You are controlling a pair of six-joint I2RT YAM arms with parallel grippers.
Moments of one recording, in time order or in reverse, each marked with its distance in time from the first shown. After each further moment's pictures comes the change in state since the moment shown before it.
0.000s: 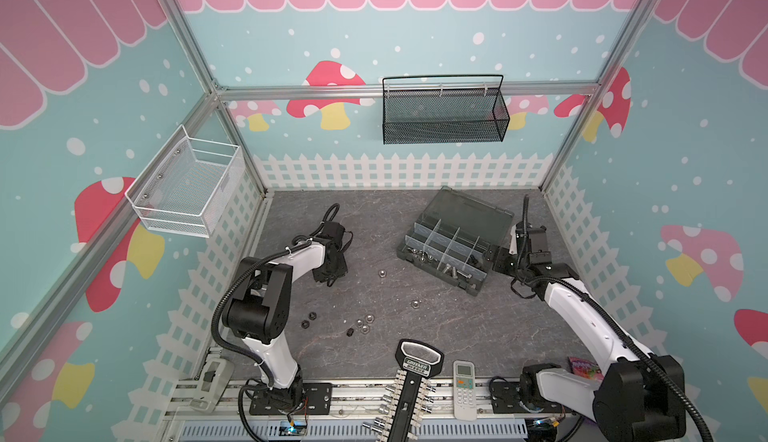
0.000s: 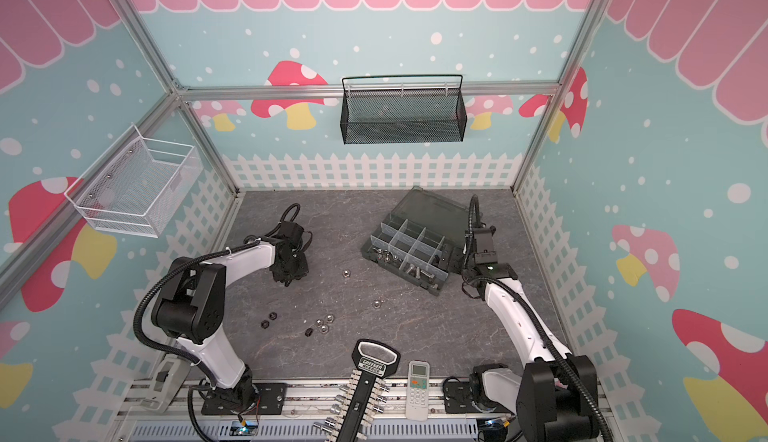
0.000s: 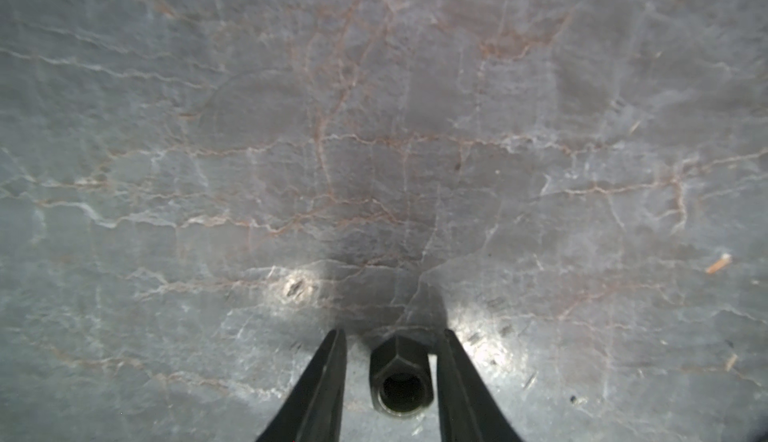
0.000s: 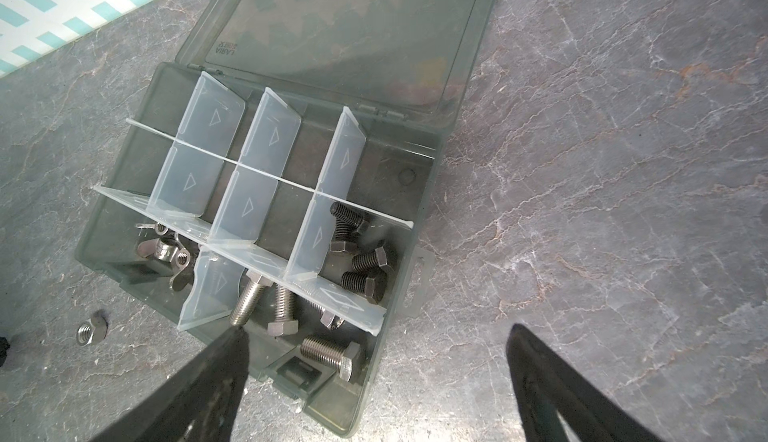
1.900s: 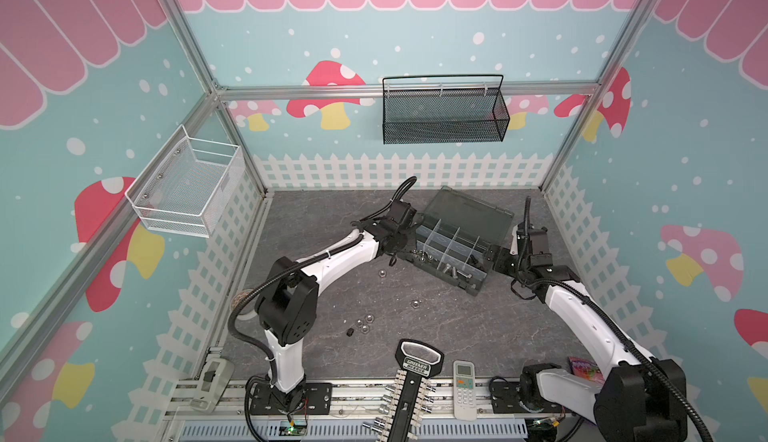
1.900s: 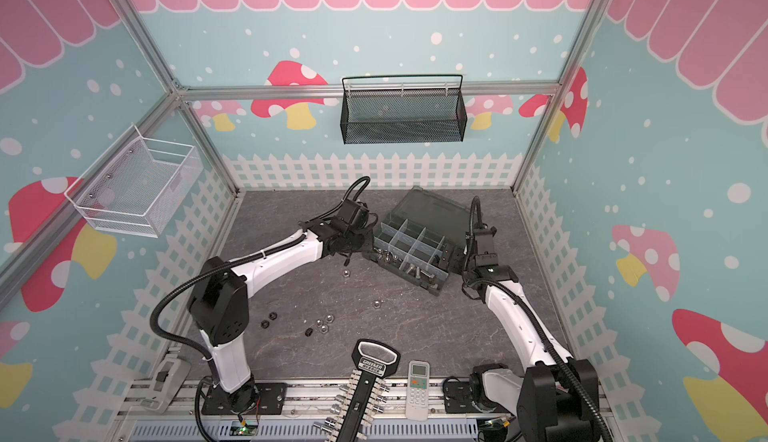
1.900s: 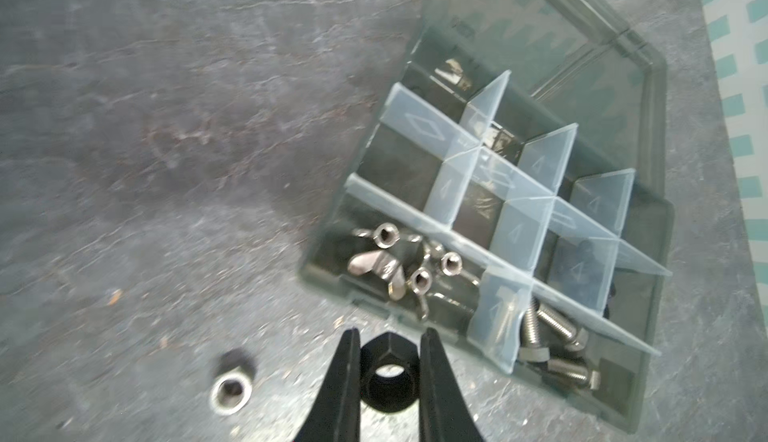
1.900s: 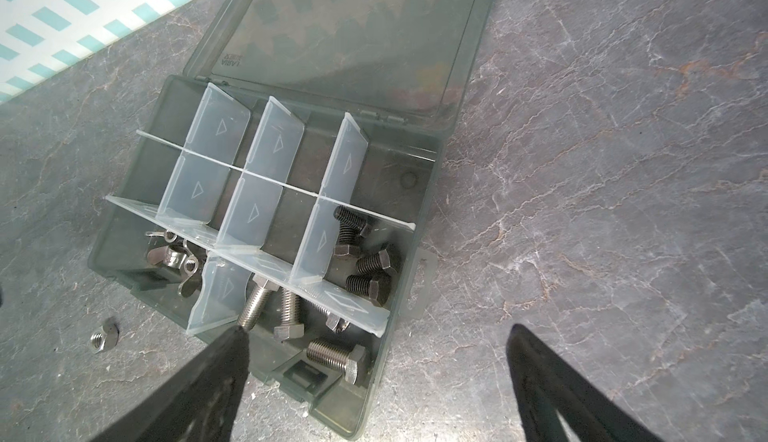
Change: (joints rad) left arm -0.462 0.156 0.518 0.063 0.025 -0.081; right arm 0.000 -0.028 -0.021 0.023 0.000 0.028
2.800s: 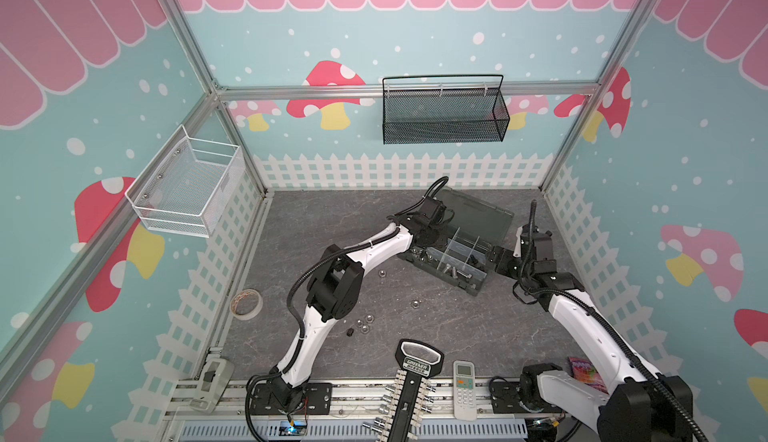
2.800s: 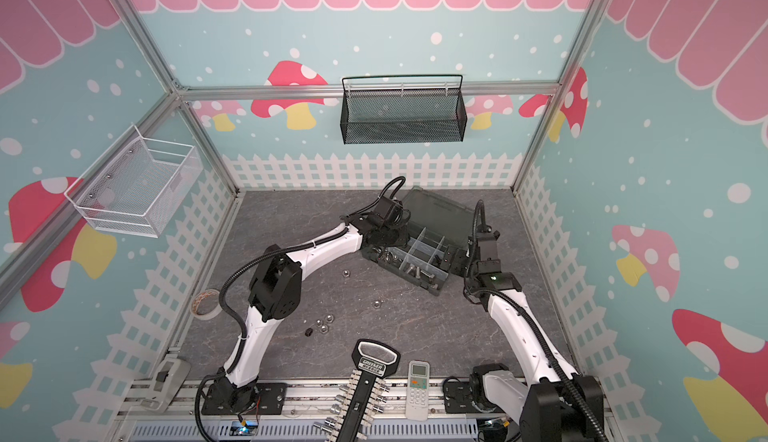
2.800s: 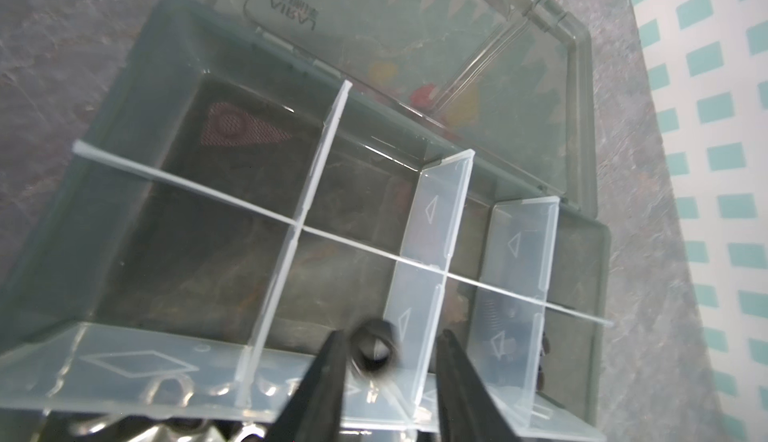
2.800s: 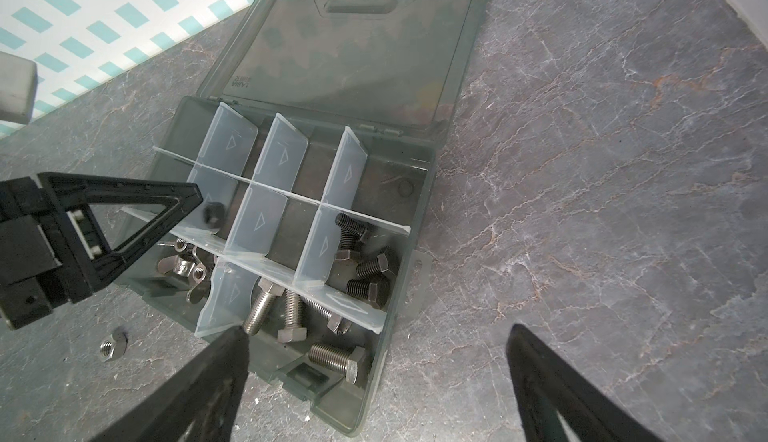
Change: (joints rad) left arm -0.053 0.362 0.389 0.011 0.137 0.002; right arm 0.000 -0.066 -0.041 0.028 0.019 0.012
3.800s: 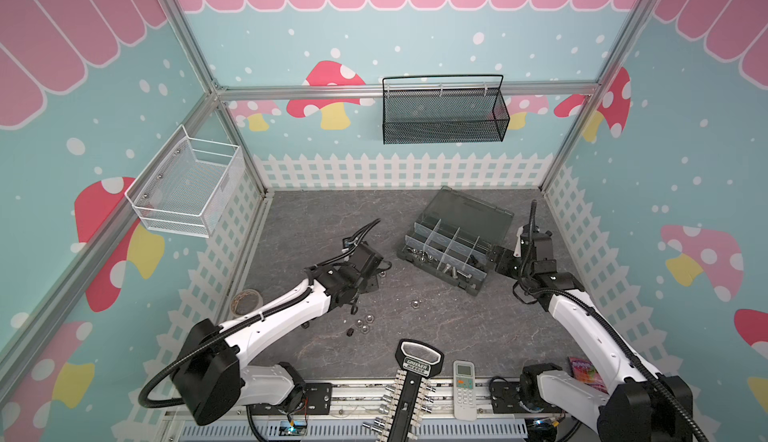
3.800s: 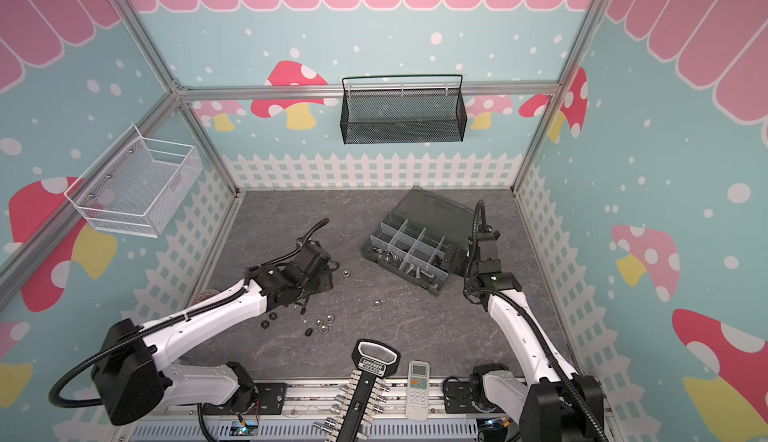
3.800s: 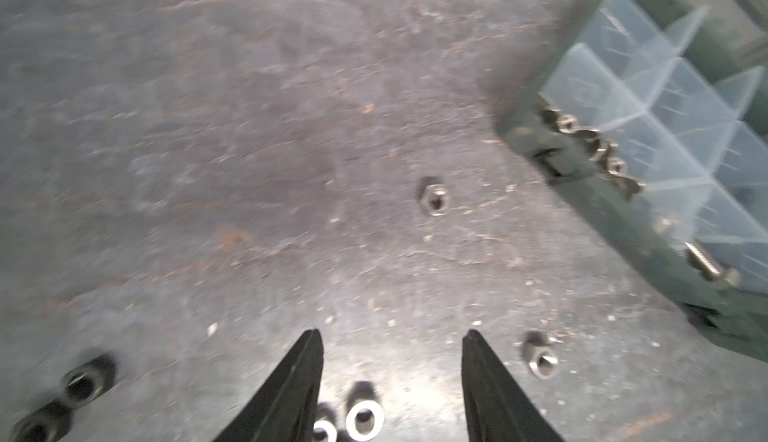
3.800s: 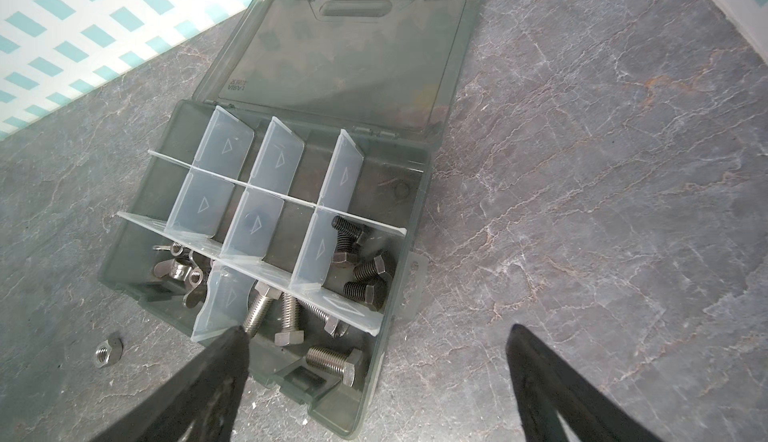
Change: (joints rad) left arm 0.034 -1.046 -1.104 -0.140 -0.398 -0.241; right arm 0.000 0.000 0.000 0.000 0.012 0.006
